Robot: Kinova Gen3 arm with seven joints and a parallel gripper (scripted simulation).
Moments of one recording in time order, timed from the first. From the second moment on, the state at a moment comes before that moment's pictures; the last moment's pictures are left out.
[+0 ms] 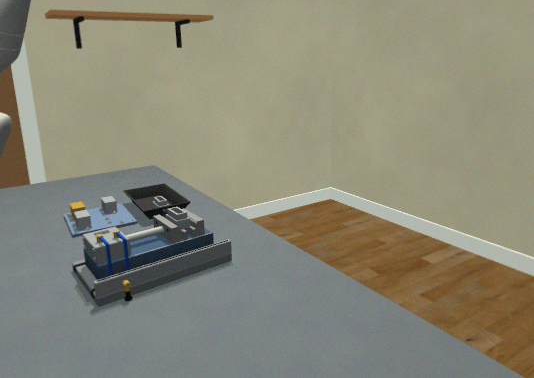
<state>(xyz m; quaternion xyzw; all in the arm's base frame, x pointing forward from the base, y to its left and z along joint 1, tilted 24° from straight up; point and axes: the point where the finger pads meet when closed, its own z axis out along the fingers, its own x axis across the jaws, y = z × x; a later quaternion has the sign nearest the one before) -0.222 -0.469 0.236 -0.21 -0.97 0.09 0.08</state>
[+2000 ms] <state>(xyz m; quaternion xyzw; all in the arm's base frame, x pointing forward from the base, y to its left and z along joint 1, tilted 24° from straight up) -0.047 -0.490 0.257 -0.17 -0.98 0.12 0.00</state>
